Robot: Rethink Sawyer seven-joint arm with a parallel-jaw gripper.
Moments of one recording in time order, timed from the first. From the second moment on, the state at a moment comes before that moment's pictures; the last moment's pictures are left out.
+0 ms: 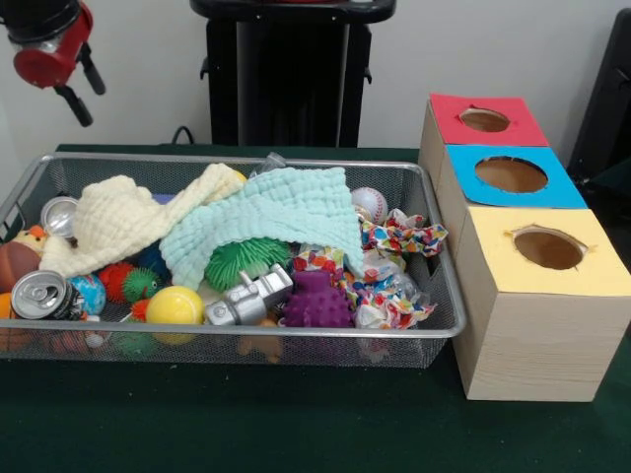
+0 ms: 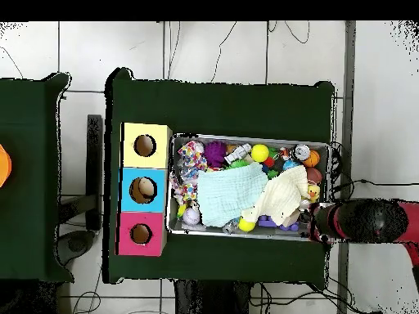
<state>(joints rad) -1.35 -0.61 0.96 1.74 -0.71 1.24 0.18</state>
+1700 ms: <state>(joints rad) -1.40 -0.62 0.91 1.69 -0.89 1.06 0.04</state>
